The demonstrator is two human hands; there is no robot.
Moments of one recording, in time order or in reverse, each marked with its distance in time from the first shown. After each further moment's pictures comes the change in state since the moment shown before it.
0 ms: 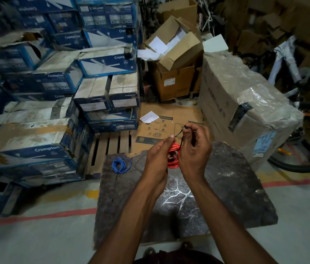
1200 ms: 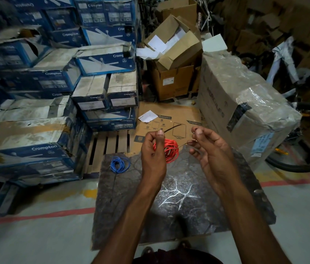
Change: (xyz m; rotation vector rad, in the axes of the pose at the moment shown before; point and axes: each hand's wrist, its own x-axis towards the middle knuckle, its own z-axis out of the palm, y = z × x) left_hand 0.008 -0.005 -0.008 0.226 0.181 0.381; right_hand 0.021 -0.036 -0.054 0.517 -0.275 0.747
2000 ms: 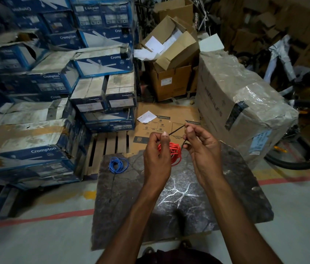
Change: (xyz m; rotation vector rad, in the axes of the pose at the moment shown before) left_hand -0.015 0.003 0.012 0.189 -0.056 0.156; right_hand 0.013 0.018 0.007 0.018 0.068 -0.143
